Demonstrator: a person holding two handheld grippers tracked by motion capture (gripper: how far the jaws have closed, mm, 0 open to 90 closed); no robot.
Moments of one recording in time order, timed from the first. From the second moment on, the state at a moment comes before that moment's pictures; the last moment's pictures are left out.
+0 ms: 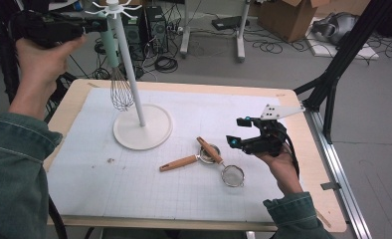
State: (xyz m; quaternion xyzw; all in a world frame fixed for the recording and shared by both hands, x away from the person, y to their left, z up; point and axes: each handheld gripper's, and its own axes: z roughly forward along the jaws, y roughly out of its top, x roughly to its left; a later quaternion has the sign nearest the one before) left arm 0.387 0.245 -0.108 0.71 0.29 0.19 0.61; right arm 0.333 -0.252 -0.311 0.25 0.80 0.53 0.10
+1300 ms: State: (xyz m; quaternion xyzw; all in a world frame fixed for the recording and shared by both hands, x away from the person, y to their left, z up) left arm 0.339 0.259 -0.226 0.77 0.28 0.15 0.55; right arm 0.334 -0.250 -0.337 0.28 0.81 0.51 0.10
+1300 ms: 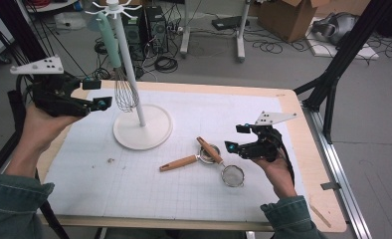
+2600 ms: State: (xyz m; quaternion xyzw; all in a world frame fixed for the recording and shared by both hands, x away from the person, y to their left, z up) left arm 0.305 0.236 -0.328 0.78 0.28 0.16 0.53; right arm 0.333 -0.233 -0.390 0.32 0.85 0.42 0.10
